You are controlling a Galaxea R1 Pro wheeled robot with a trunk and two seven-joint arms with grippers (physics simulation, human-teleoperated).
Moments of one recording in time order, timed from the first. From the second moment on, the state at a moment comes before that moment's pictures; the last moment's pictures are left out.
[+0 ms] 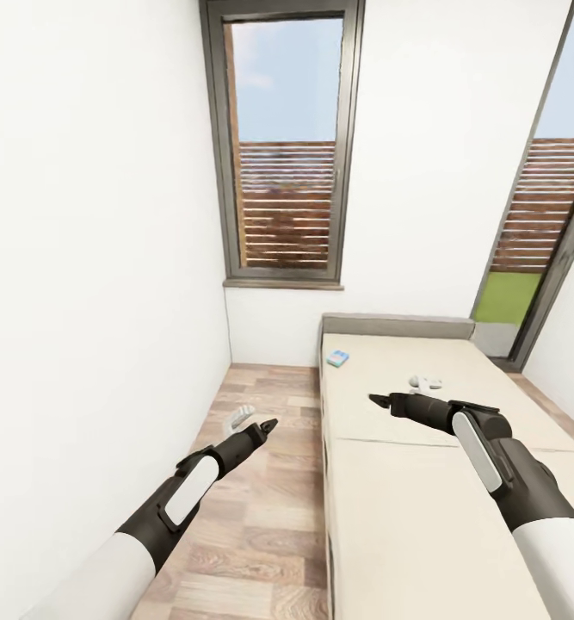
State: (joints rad) left arm -0.64 -0.03 -0.39 -0.78 1.02 0.26 -0.01; right arm -0.66 -0.25 0.07 -1.14 -0.43 0.72 0.31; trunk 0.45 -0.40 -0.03
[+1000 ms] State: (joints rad) left arm -0.64 -0.03 -0.40 -0.78 1.02 0.26 -0.01; right arm -0.66 -0.26 0.07 -1.14 -0.43 0.72 0.31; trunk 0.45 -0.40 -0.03
